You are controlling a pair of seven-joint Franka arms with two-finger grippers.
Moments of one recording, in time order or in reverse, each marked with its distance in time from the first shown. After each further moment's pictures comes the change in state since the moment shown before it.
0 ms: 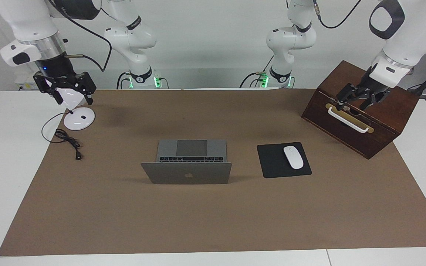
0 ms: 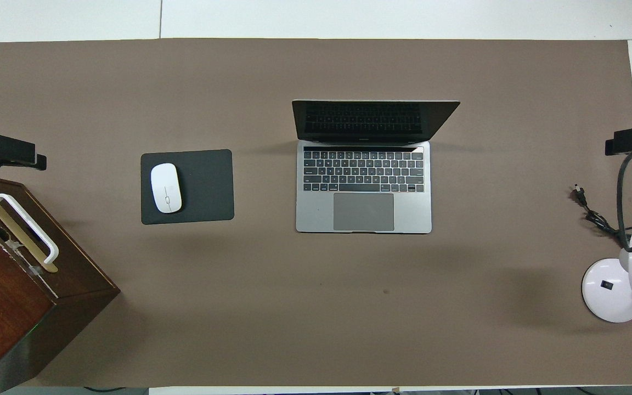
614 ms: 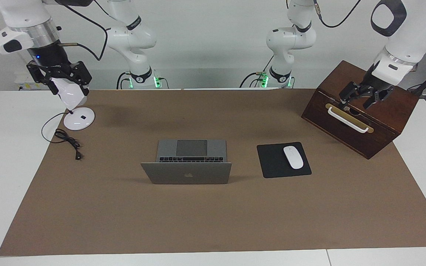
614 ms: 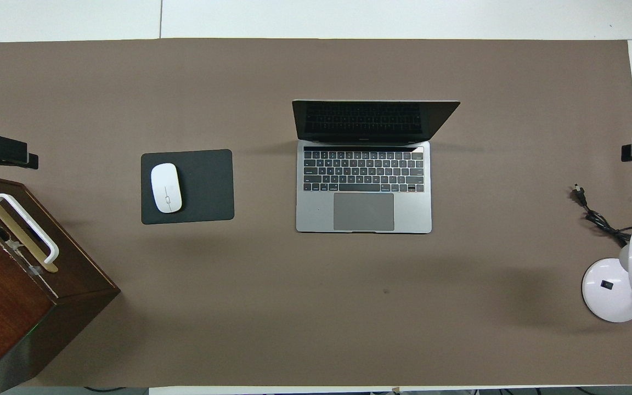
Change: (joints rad) left arm 0.001 0.000 0.004 0.017 0.018 -0.013 0.000; right arm -0.011 0.001 0.013 0.056 0.000 -0.087 0.000
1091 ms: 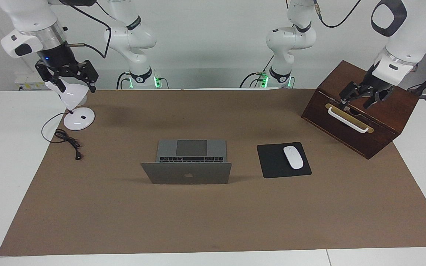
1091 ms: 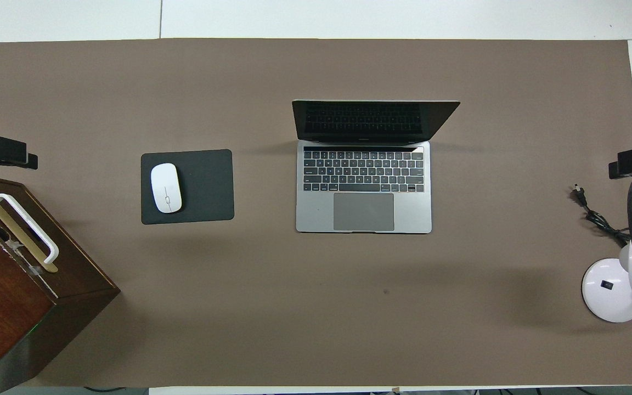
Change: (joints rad) left arm 0.000 0.000 0.000 0.000 0.000 0.000 0.000; right arm -0.003 0.000 0.023 0.001 0.000 -0.074 0.000
